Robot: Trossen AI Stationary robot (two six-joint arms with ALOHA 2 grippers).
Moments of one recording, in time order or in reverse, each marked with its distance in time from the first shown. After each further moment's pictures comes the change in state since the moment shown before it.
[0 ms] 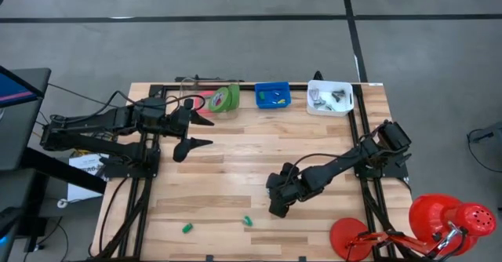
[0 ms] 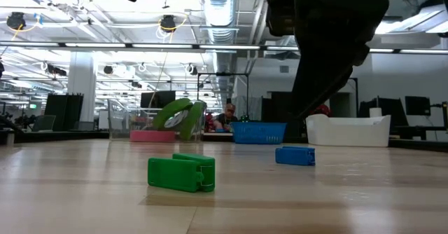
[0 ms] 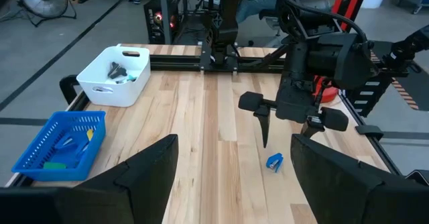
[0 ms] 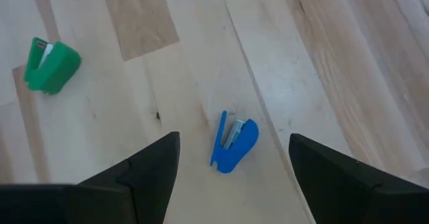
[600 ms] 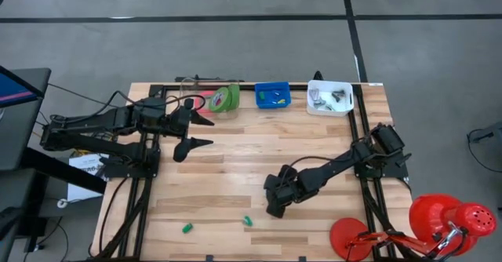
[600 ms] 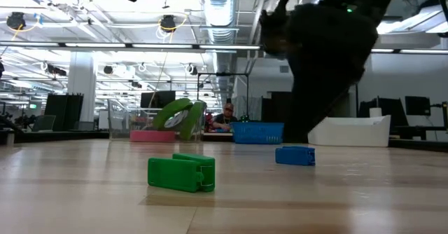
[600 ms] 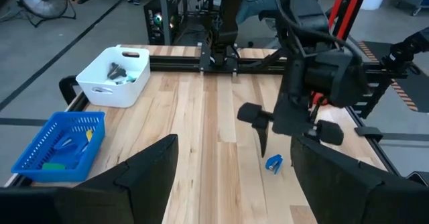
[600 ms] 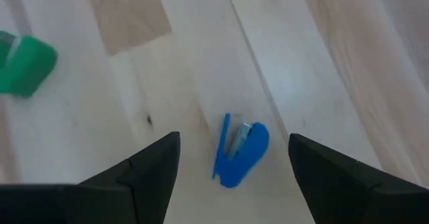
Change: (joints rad) left arm 0.000 0.000 0.000 0.005 0.000 -0.004; right arm -0.010 0.075 0.003 0.039 -0.015 0.026
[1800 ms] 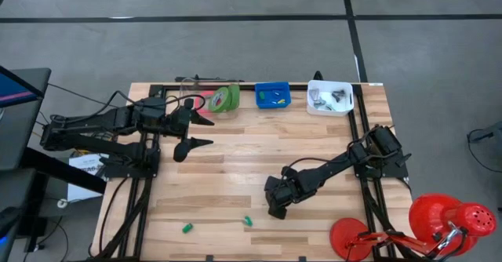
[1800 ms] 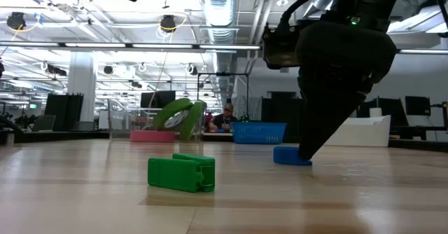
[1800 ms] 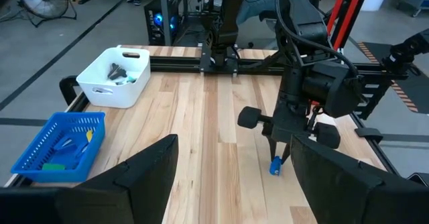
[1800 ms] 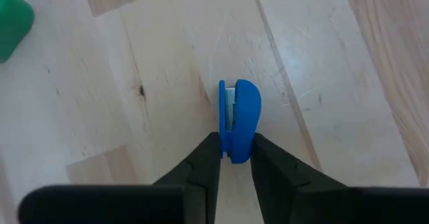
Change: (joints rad) left arm 0.000 0.002 0.000 0.003 0.000 -0.003; right arm -0.005 0.025 -0.002 -0.020 -0.071 -0.016
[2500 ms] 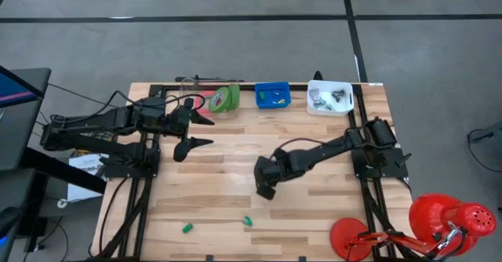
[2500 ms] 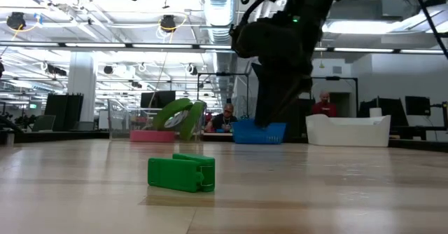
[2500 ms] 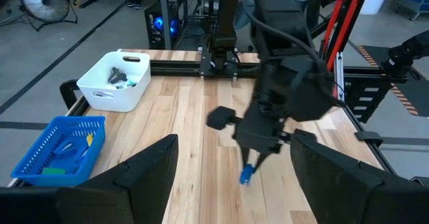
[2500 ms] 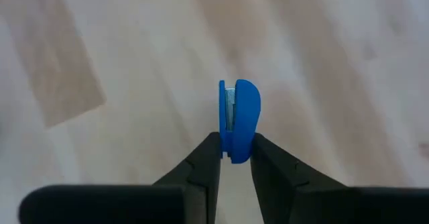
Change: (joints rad) left arm 0.000 0.000 0.000 0.015 0.000 0.000; right arm -0.184 -0.007 0.136 -0.118 0.003 -0.118
